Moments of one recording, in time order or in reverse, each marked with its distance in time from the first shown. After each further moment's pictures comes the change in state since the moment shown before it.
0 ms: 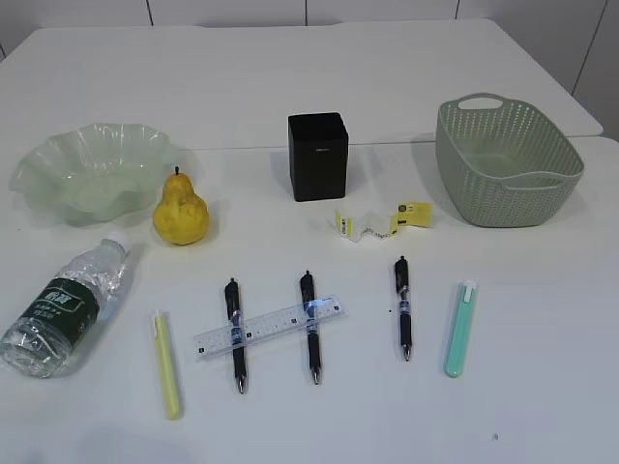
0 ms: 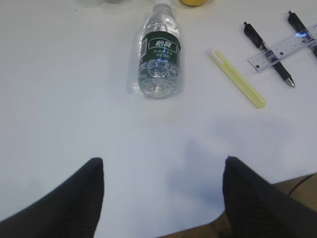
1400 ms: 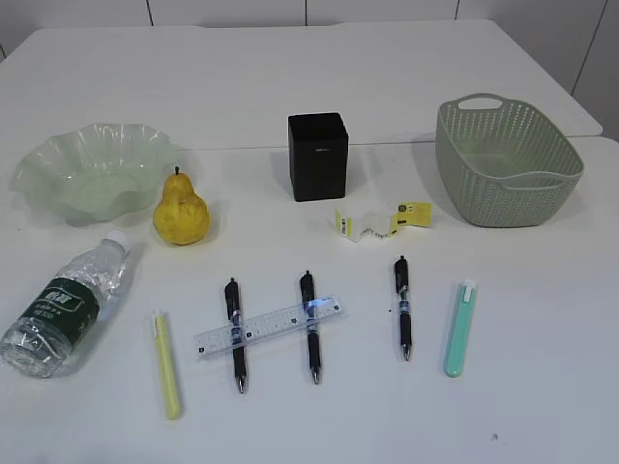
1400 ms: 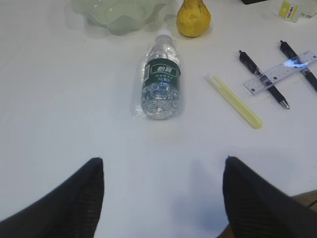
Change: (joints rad) left arm 0.000 -0.123 0.000 0.000 0.000 0.000; right arm 0.000 0.000 0.000 0.000 0.000 0.000
